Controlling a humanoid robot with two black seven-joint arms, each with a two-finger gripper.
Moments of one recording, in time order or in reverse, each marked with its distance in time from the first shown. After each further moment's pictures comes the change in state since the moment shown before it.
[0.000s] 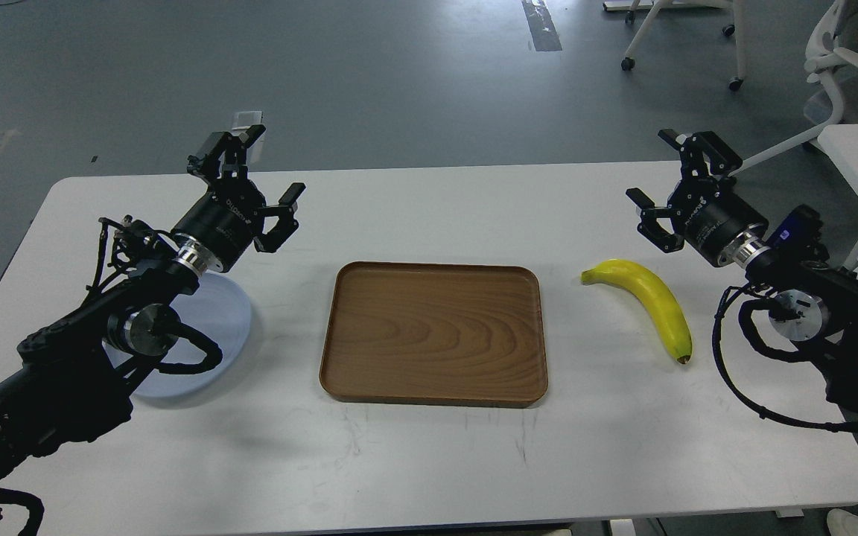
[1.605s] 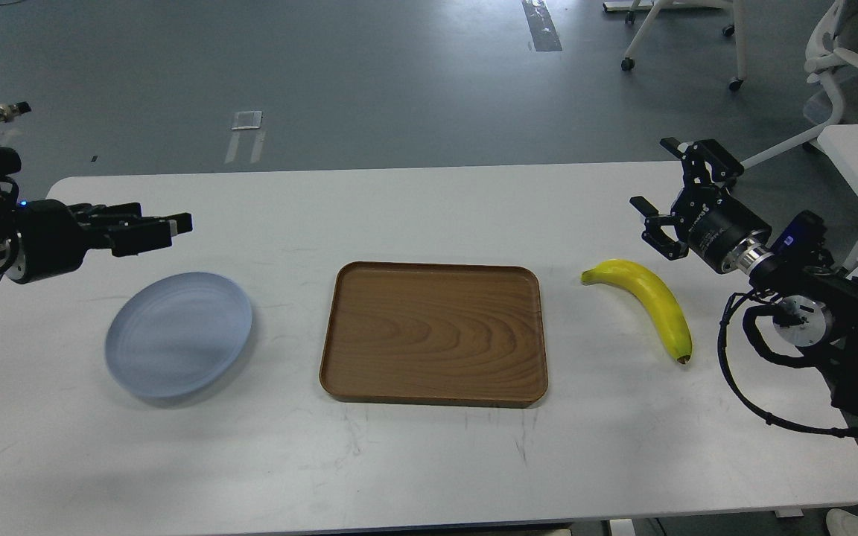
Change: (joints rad) left arm -0.054 0.658 0.120 -0.396 1.516 0.159 0.000; right arm -0.007 -0.001 -0.020 -0.011 -0.005 0.000 0.000
